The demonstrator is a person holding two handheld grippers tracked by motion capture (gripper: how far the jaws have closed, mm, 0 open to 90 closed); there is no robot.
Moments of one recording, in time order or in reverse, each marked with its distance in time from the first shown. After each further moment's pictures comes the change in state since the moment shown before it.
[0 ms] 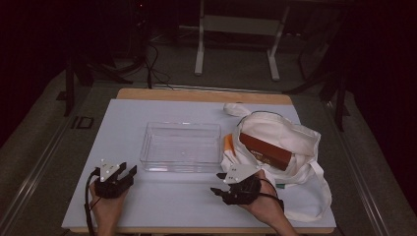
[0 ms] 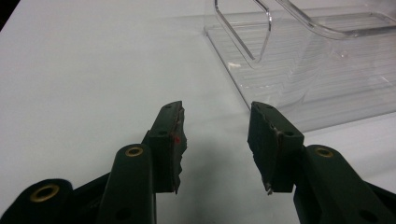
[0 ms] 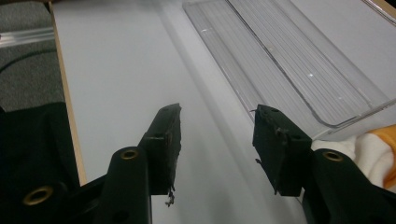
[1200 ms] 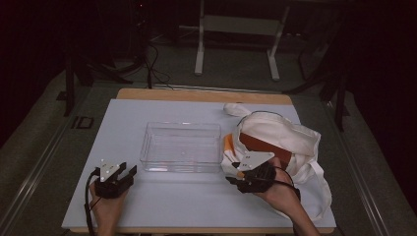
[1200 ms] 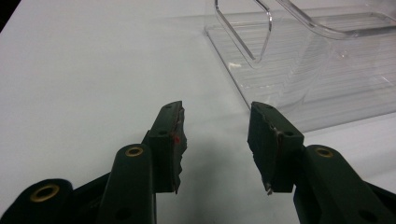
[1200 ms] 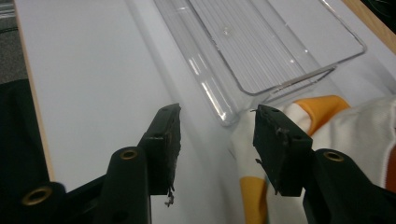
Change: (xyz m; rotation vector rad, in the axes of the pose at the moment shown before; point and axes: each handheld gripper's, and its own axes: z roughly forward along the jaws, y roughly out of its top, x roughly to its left) left arm 0.000 0.000 0.000 -0.001 0.001 0.000; right arm -0.036 0.000 -0.029 0.069 -0.058 -0.010
